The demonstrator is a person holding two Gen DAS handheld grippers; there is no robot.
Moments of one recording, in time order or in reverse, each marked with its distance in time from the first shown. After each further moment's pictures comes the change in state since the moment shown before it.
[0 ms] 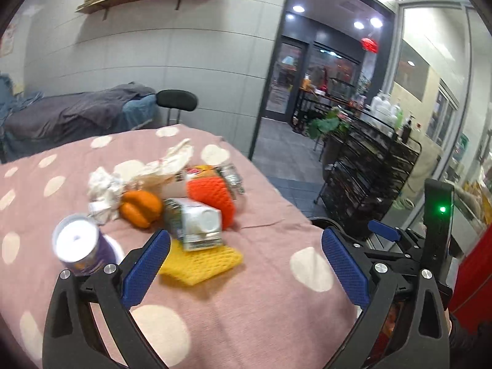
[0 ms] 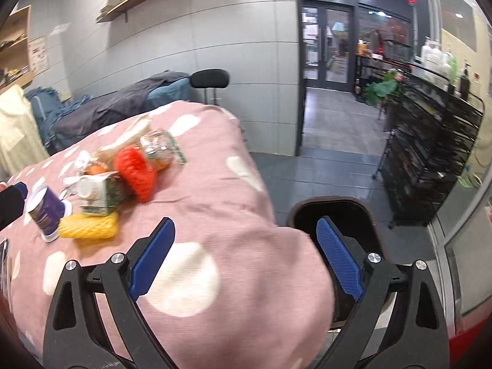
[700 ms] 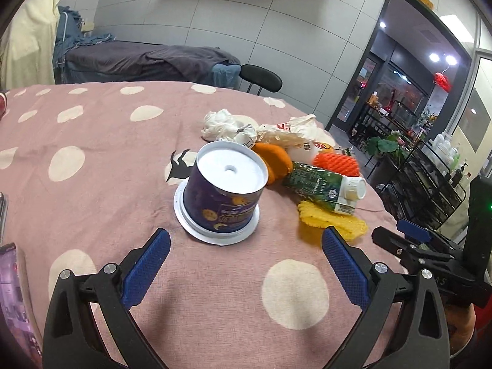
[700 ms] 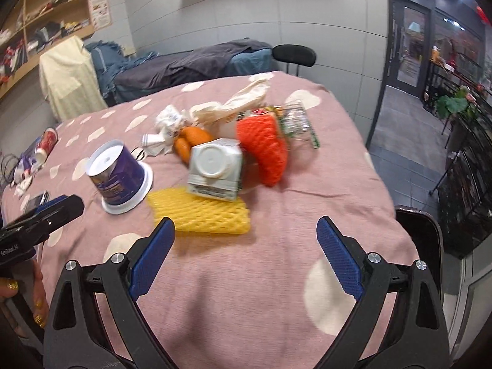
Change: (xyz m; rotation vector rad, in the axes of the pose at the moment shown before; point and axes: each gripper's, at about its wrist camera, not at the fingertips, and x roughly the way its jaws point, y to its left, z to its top) left arm -0.034 0.134 -0.050 -0.282 0.056 0.195; right arm 0.022 0.122 -0.002 -0.214 0.139 0.250
